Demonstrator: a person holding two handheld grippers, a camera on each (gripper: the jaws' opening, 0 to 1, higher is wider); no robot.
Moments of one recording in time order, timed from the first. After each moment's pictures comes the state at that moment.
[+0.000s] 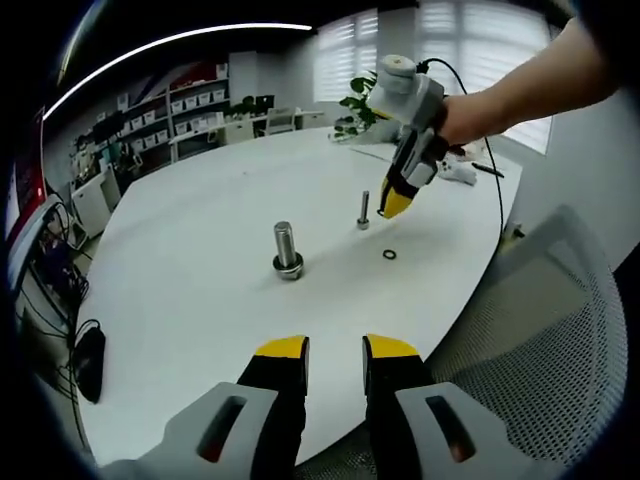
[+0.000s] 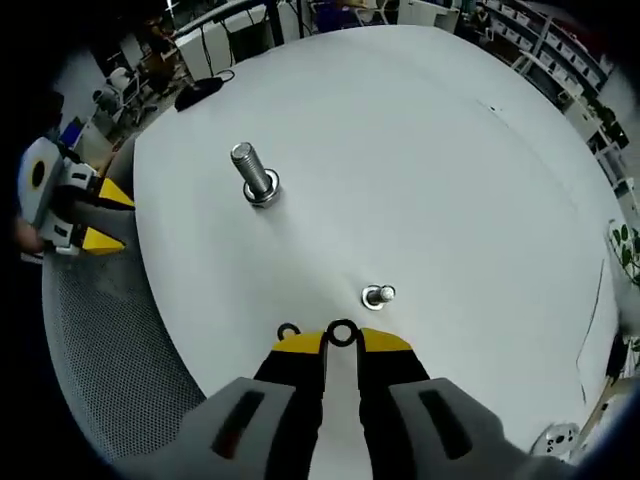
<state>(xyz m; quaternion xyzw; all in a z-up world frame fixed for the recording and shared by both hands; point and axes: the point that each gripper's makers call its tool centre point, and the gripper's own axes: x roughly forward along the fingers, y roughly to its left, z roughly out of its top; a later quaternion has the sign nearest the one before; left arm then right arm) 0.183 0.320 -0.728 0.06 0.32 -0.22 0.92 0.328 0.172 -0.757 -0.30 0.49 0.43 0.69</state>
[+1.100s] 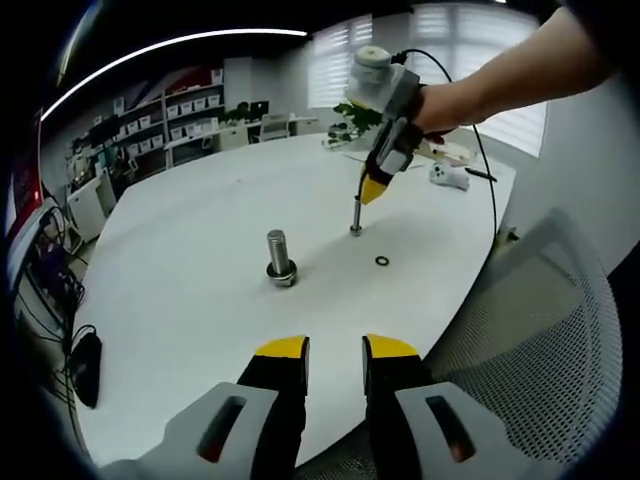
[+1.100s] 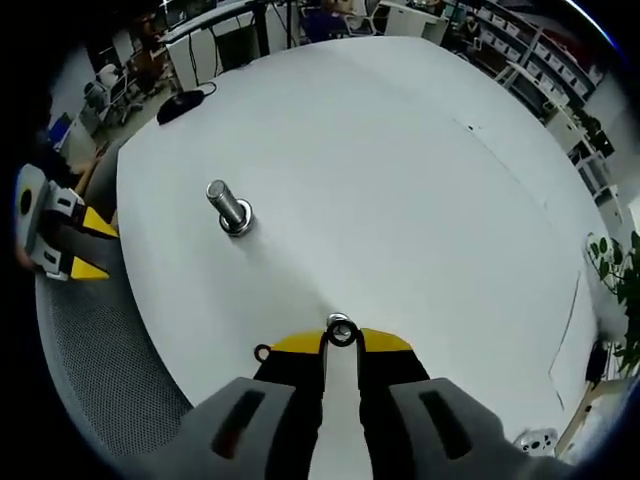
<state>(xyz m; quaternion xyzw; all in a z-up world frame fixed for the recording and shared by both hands) 0.182 0.315 -0.724 0.06 0.31 -0.24 0.92 0.359 0.181 -0.740 -0.32 0.47 0.40 0.72</state>
